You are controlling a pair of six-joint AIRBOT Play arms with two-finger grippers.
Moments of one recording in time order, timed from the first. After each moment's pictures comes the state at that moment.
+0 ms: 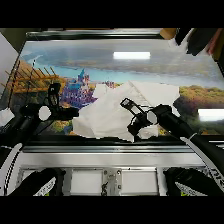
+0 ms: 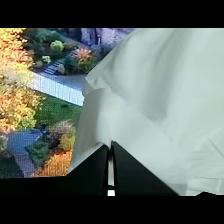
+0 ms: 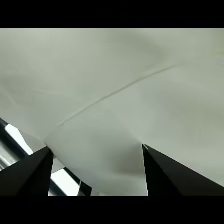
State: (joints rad) left arm -0.23 -1.01 0.78 1.47 -0.95 -1.83; right arm 0.55 -1.22 0.86 -1.40 0.95 1.22
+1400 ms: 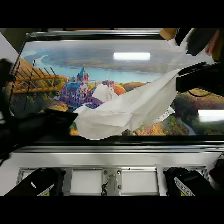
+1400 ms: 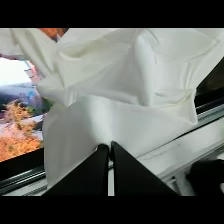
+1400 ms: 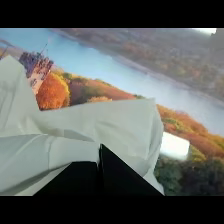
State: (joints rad) left arm -0.75 -0.66 1.24 1.55 -1.29 -2.13; right arm 0.22 -0.90 1.38 -1.50 1.15 1.44
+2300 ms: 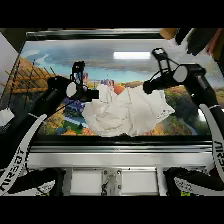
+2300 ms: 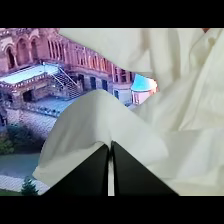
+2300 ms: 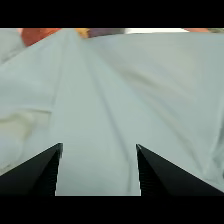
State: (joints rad) left arm -0.43 -1.37 1.26 1.54 -1.01 -1.97; right arm 0.27 -1.35 1.35 -1.38 1.06 1.37
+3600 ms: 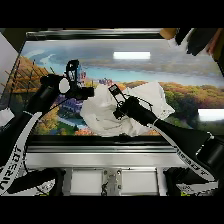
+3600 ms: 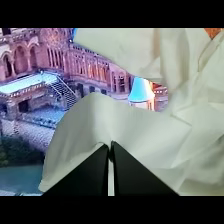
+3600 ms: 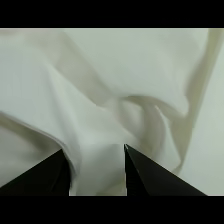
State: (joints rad) left arm -0.37 -1.35 1.26 1.49 -1.02 -1.88; right arm 0.71 -1.59 1.21 -1.93 0.87 1.95
